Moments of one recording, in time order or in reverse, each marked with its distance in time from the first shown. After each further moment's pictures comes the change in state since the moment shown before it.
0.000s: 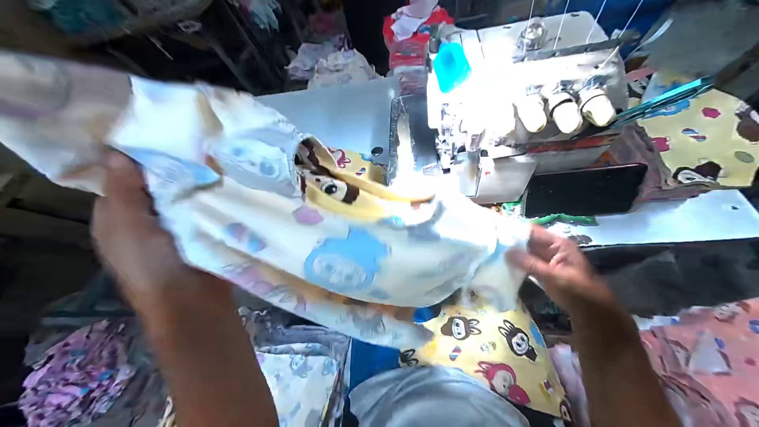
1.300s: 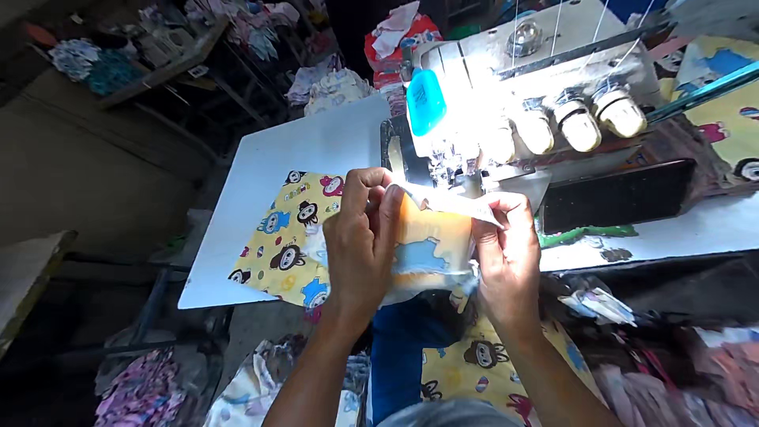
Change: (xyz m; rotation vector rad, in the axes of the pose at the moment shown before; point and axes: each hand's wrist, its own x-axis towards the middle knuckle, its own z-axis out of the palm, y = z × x) left_hand -0.032 0.031 0.191 0.436 -0.385 0.234; right_hand 0.068 -0.001 0.093 -0.003 0.588 -0.217
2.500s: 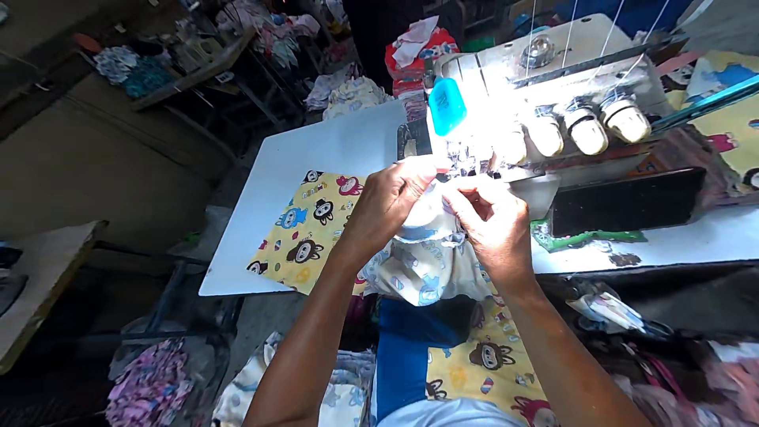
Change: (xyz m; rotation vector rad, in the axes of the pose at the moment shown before) left_hand 0.042 -0.035 -0.003 -0.122 -0.399 0.078; right_hand 0.032 0.005 0.007 -0.251 -0.171 -0.178
